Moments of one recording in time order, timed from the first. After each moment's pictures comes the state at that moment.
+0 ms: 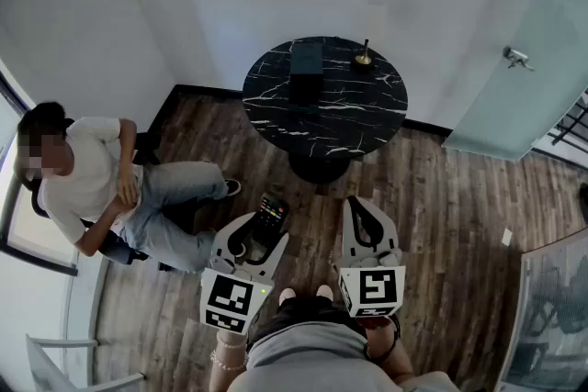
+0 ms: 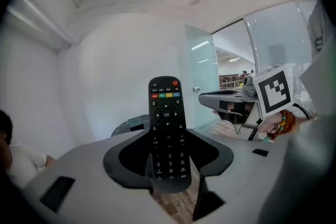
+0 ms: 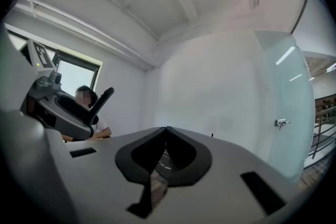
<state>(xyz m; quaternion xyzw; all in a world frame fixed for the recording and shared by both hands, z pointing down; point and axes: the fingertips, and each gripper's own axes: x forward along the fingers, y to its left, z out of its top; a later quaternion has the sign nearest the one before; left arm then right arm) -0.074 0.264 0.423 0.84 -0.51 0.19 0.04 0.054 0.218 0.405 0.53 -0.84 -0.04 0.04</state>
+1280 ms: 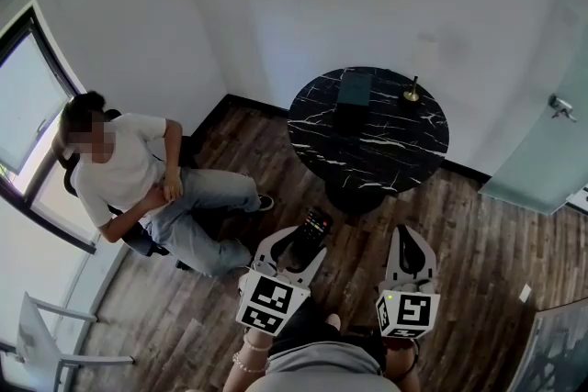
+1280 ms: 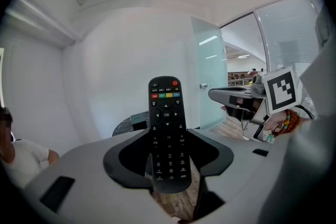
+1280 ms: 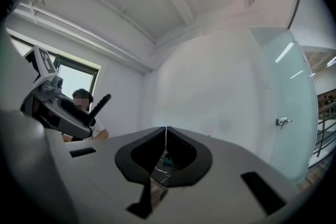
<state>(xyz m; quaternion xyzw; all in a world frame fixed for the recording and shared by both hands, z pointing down) -0.029 0.218 0.439 0.82 -0.53 0.19 0.06 0.124 0.176 0.413 0.54 -0.84 -0.03 0.02</state>
